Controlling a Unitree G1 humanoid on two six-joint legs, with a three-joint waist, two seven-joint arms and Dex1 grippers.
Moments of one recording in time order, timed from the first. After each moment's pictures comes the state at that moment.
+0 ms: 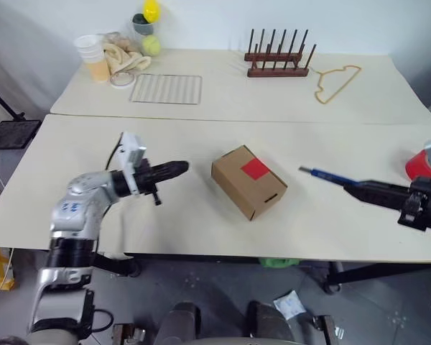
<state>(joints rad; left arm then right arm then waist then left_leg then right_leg) -0.64 0.47 0.04 0.17 -0.48 0.45 -1.00 -0.11 -1.20 -0.64 -0.40 1.54 1.14 0.37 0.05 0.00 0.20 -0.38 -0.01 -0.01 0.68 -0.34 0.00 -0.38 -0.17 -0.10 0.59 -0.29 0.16</state>
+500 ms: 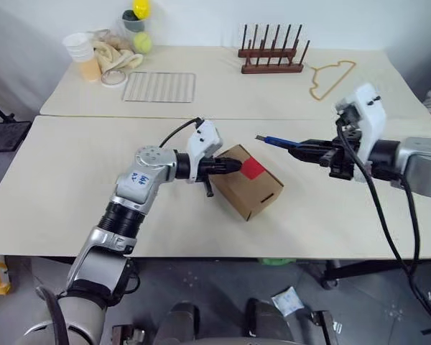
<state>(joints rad) -0.87 0.34 -0.22 0.29 -0.21 0.45 -0.89 -0.80 -1.00 -0.05 -0.30 1.33 1.23 0.11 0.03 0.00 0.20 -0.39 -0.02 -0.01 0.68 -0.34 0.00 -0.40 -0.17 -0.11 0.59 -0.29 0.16</state>
